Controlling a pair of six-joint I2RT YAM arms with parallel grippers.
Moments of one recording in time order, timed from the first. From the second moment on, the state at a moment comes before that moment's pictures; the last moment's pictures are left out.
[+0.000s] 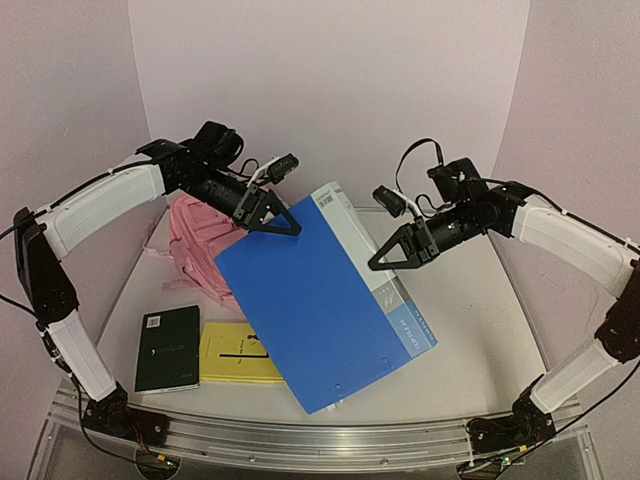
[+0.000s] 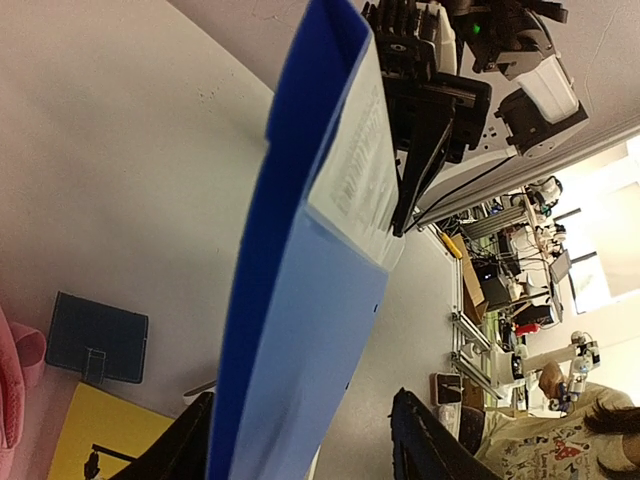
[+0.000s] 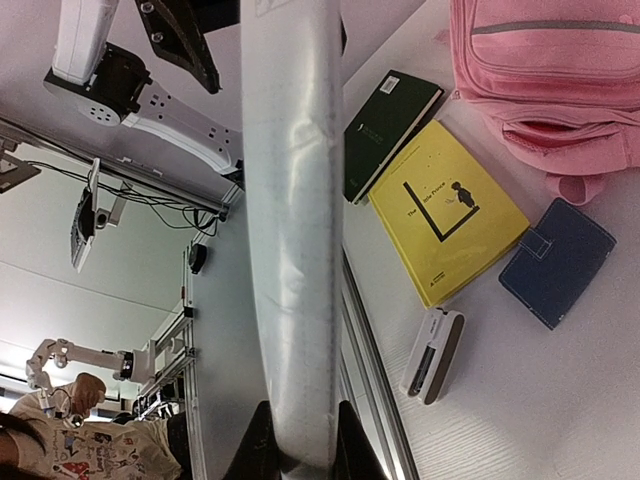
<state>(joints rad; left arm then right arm) -0.64 1.70 1.73 -0.87 1.00 -0.08 0.58 1.49 1.36 -0.74 -1.02 0.13</state>
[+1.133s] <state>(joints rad) -0.56 1.46 1.39 -0.44 0.85 -0.47 0.48 1.42 1.23 -0.36 -0.71 0.46</state>
